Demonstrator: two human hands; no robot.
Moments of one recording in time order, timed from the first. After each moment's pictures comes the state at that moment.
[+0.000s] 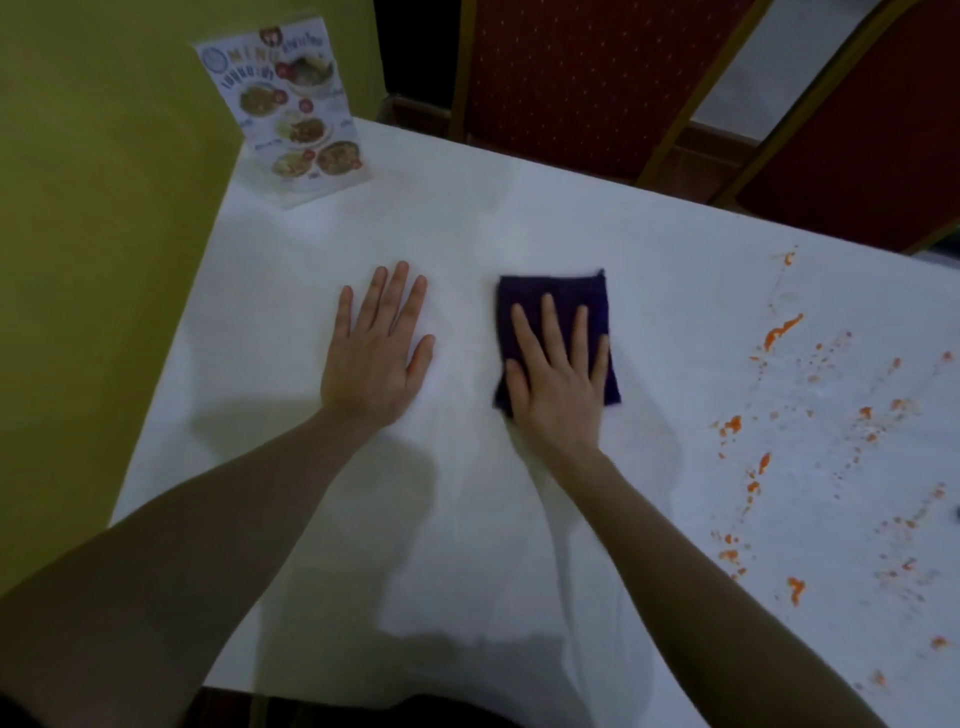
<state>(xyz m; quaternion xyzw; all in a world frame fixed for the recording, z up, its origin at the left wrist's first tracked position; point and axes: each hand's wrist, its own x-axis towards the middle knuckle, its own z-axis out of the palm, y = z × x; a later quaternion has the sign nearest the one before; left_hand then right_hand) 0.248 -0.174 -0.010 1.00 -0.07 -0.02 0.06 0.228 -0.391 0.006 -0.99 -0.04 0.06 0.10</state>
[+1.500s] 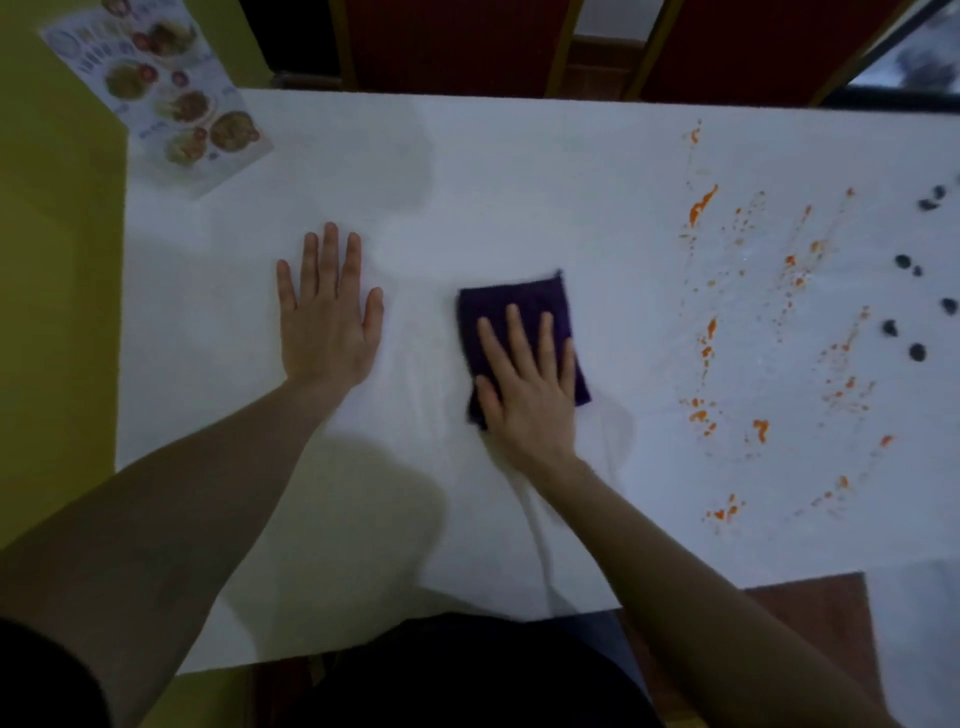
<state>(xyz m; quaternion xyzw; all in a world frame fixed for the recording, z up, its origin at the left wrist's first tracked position) 0.249 -0.172 -0.015 0.99 -0.08 -0.03 0.05 0.128 -0.381 0.006 -0.99 0.04 0.05 0.12</state>
